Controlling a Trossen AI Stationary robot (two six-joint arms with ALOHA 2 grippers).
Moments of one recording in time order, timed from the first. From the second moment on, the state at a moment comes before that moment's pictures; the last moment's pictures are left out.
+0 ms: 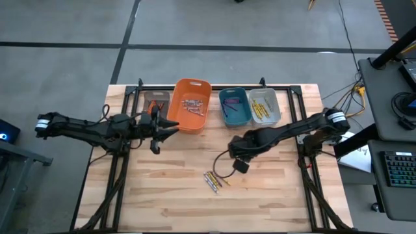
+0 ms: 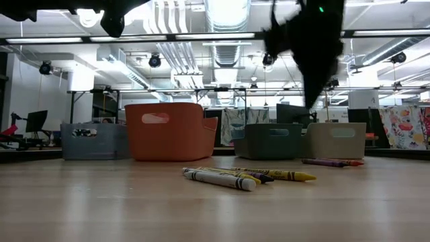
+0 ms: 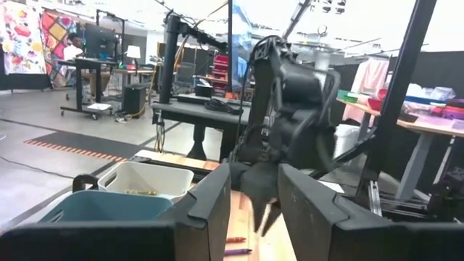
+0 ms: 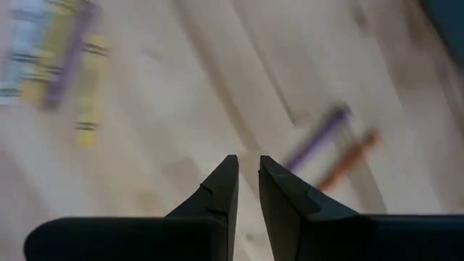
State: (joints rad) left arm -0.09 0.75 0.47 0.40 -0.19 -0.14; right arm 0.17 1.66 1.24 -0.97 0.08 0.68
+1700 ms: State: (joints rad) left arm -0.09 0.77 0.47 0.44 -0.19 -0.07; right arm 0.04 1.66 0.92 -0.80 0.06 0.91
